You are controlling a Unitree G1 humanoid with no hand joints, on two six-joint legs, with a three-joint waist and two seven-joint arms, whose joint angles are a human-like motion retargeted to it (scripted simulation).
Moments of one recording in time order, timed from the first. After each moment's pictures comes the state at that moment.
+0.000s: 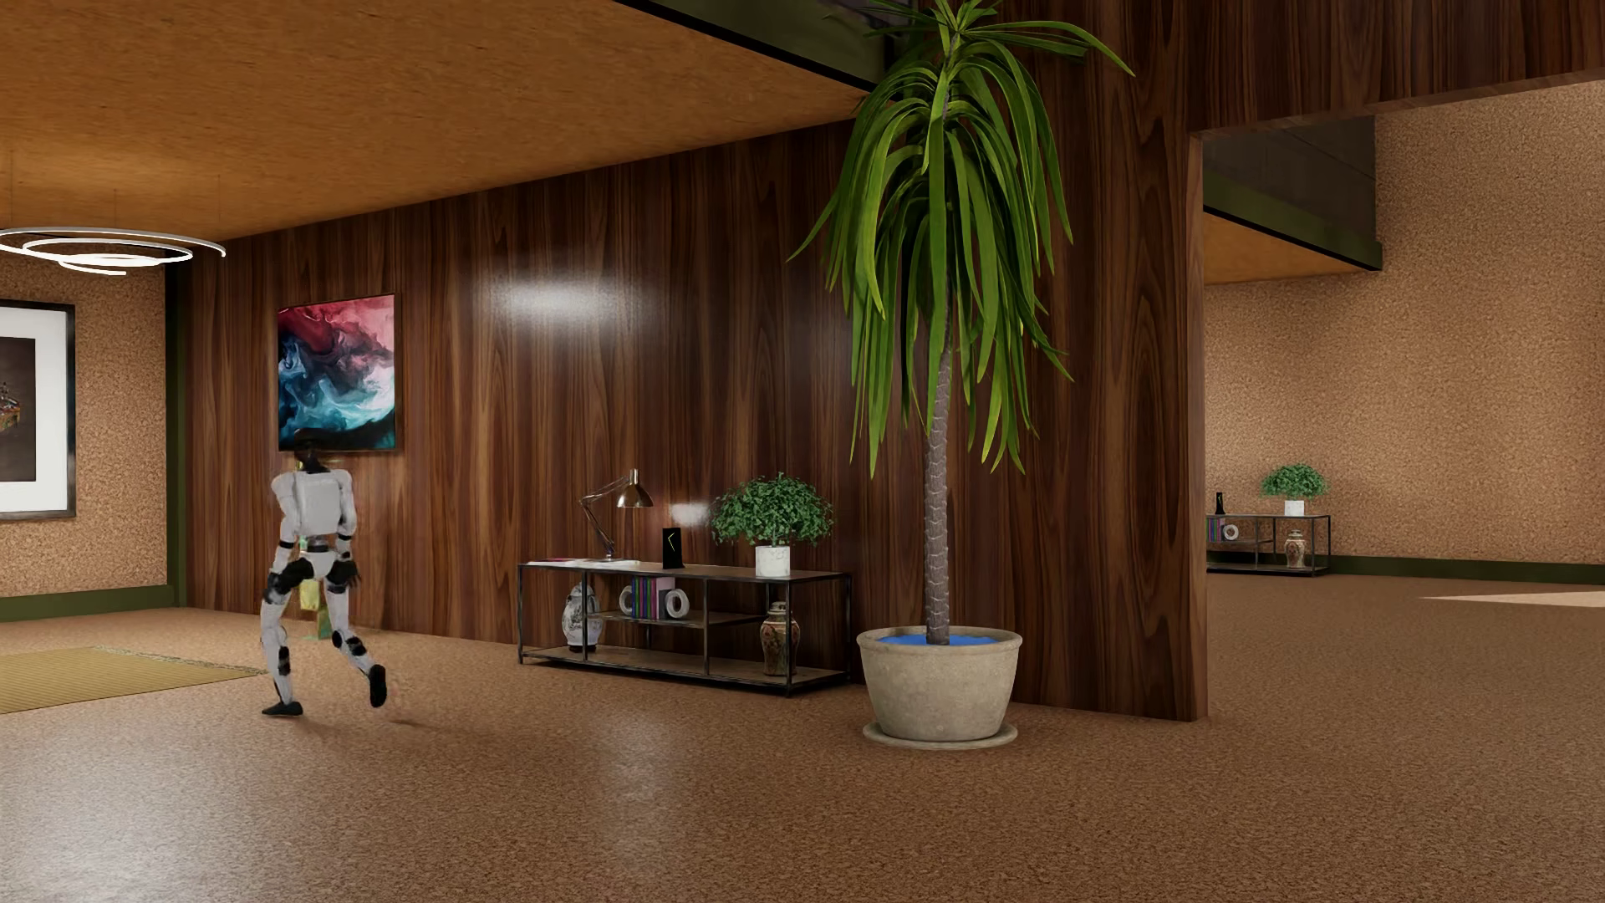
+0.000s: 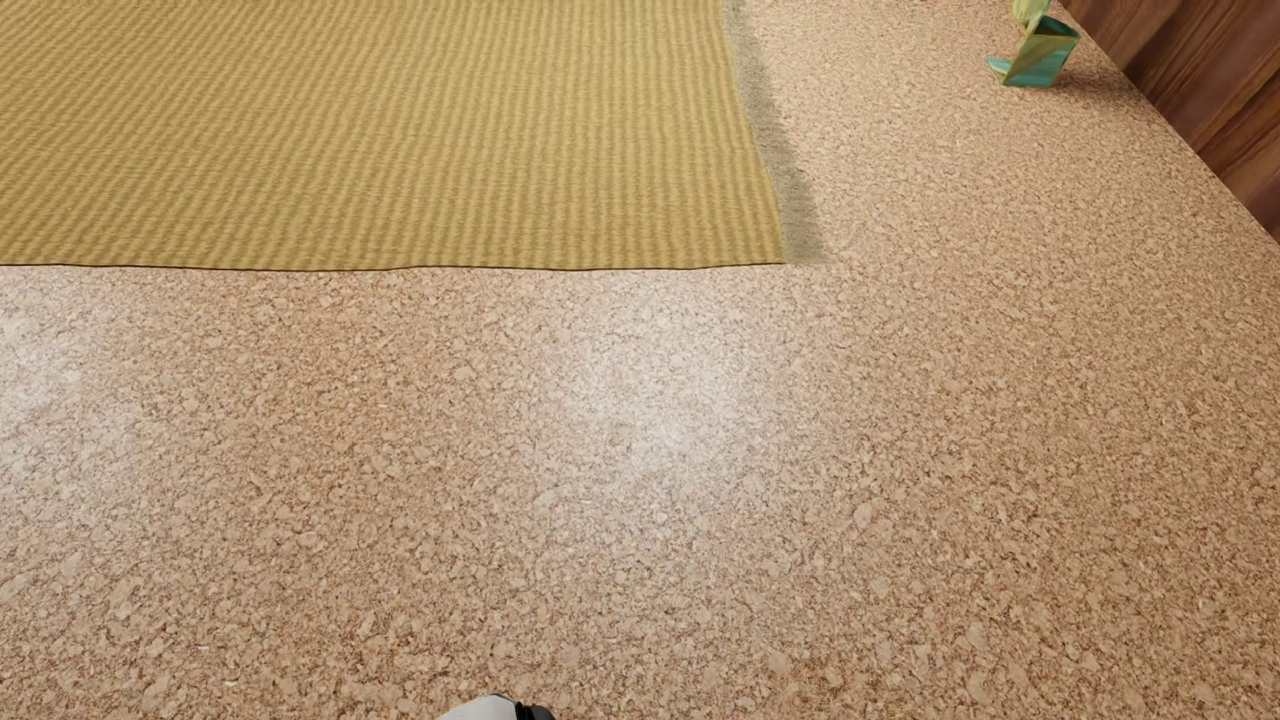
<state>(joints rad) -0.34 -0.05 0.02 0.11 -0.20 -0.06 0.35 -0.11 0.19 0.62 1.24 0.23 0.09 -0.18 0.09 -0.04 -0.07 0.12 0.02 0.18 0.04 0.82 0.81 0.79 -1.24 0.33 0.37 0.18 0.13</state>
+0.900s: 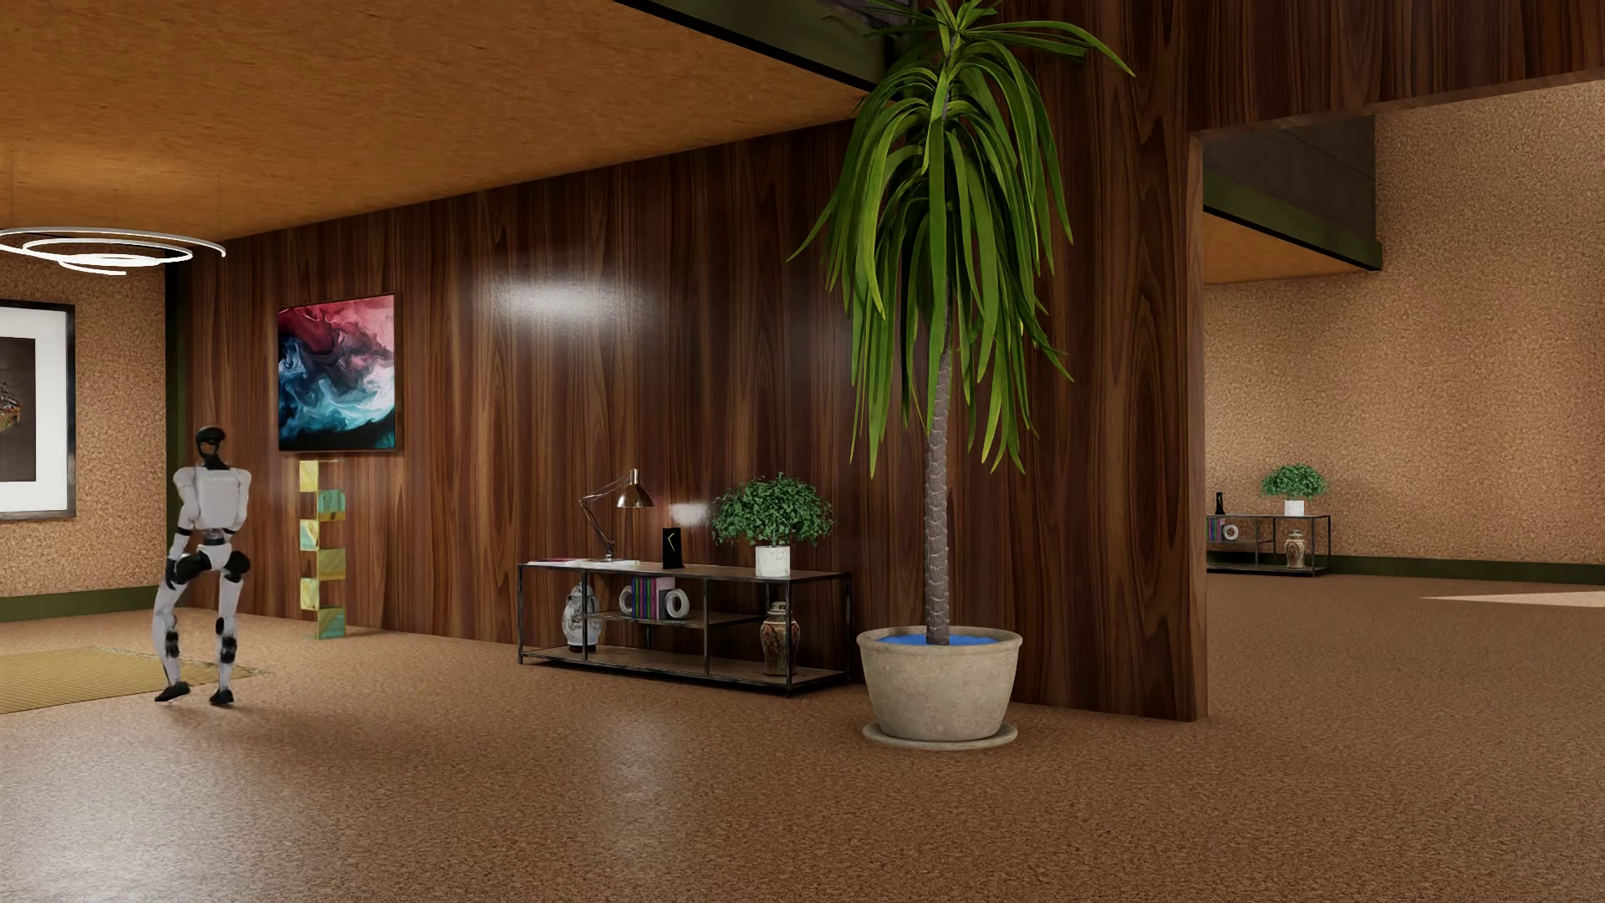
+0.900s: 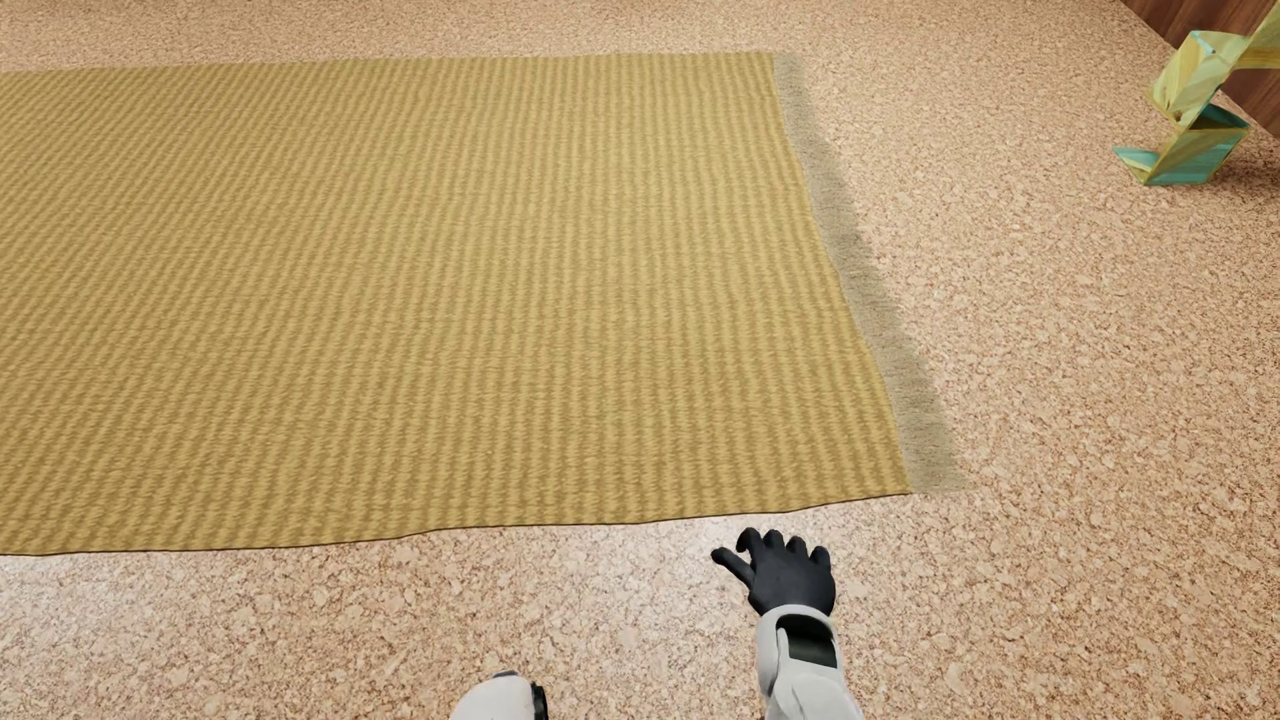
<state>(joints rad) -0.49 0.02 0.03 0.24 0.17 0.07 0.13 -0.21 0.16 0.91 0.34 0.45 -0.12 -0.04 -0.24 0.05 0.02 0.11 -0.17 0.13 0.10 0.77 0.70 0.82 -1.31 0.27 0.21 -0.07 -0.22</state>
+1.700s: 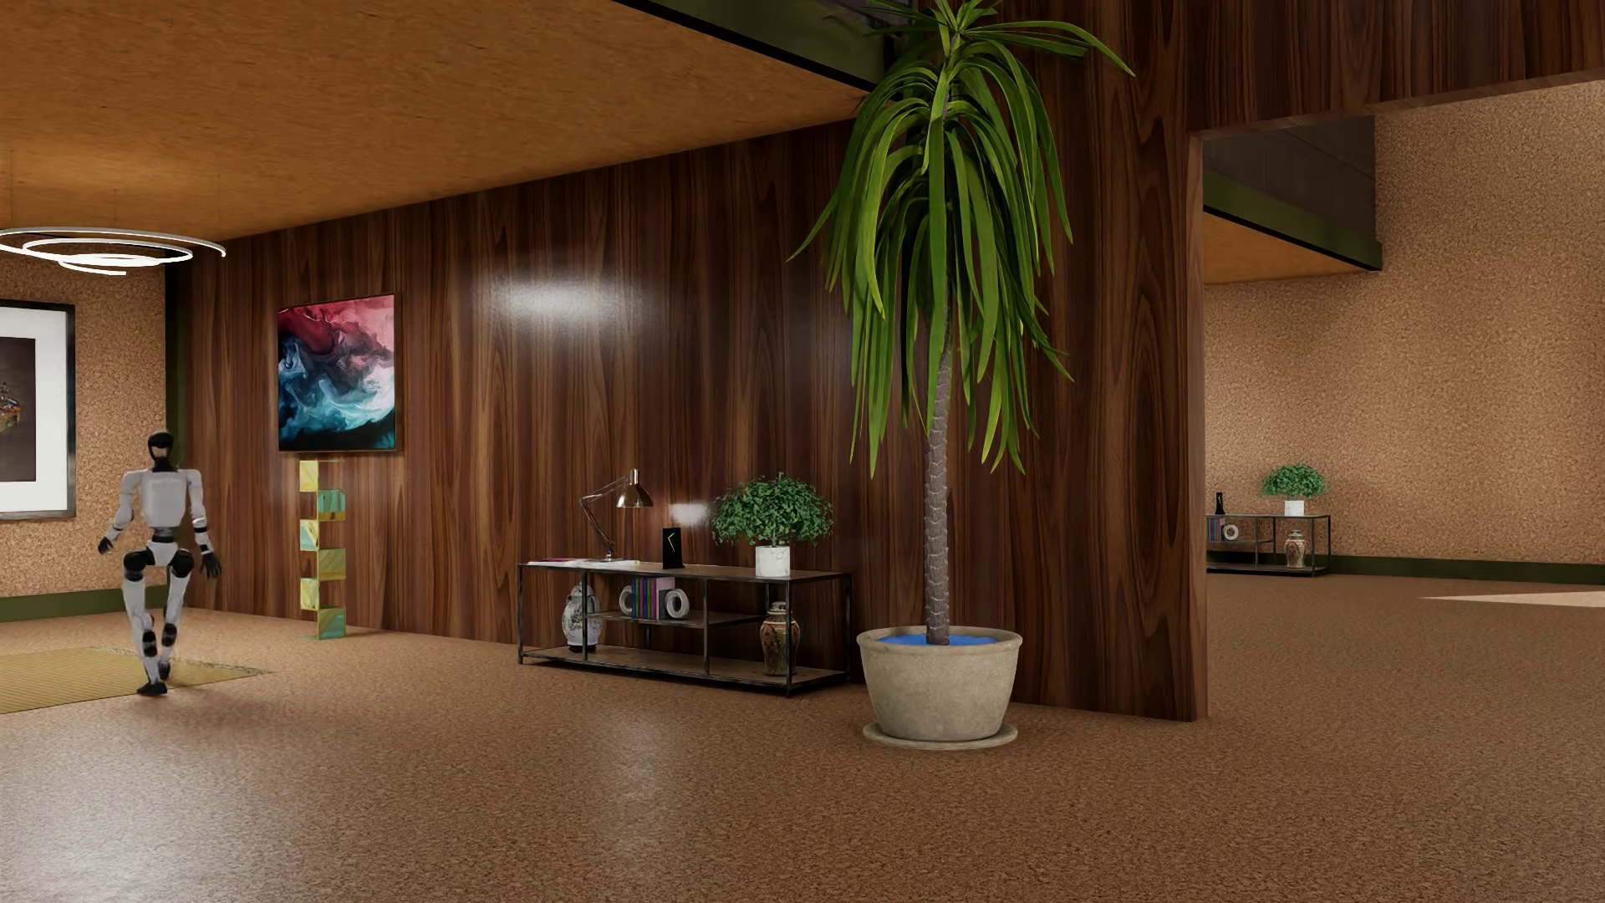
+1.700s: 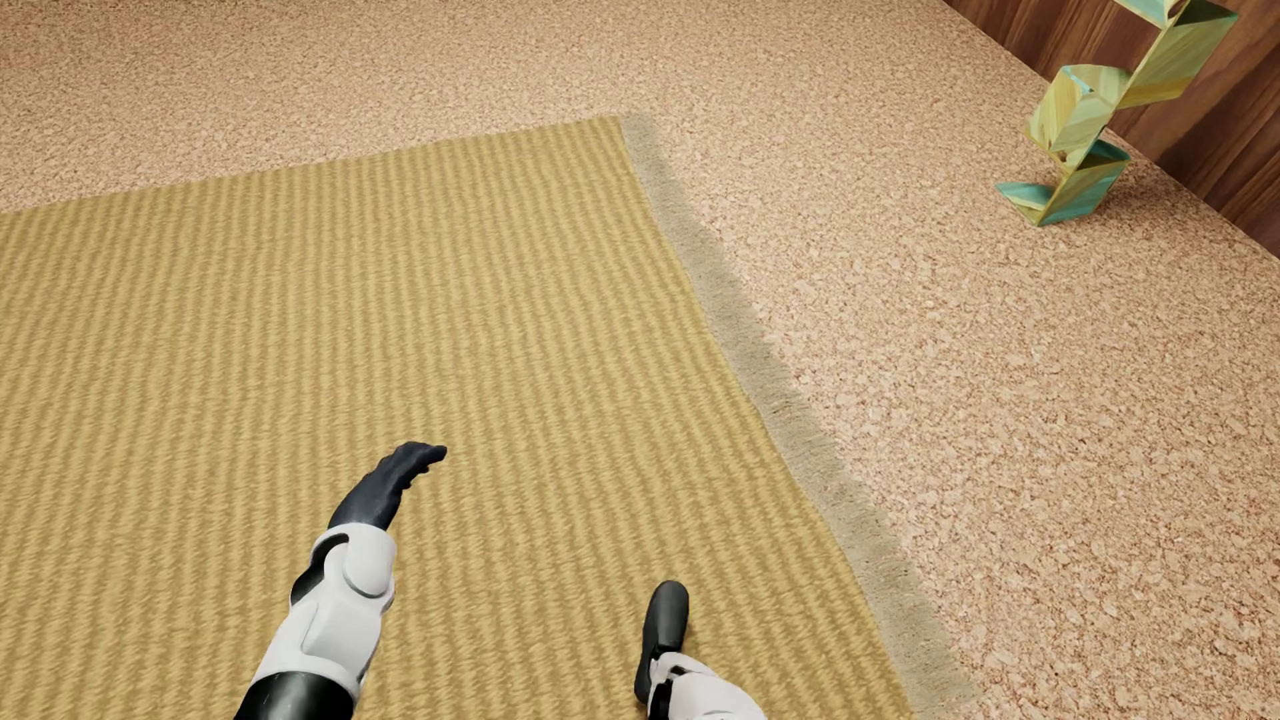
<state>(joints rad) 0.18 -0.43 -0.09 -0.08 -0.12 -0.09 0.26 -0.30 0.18 0.29 0.14 -0.22 0.39 -0.36 0.05 0.13 -0.03 0.00 0.08 0.07 -0.10 0.55 0.72 0.77 -1.27 0.10 0.29 0.06 0.19</state>
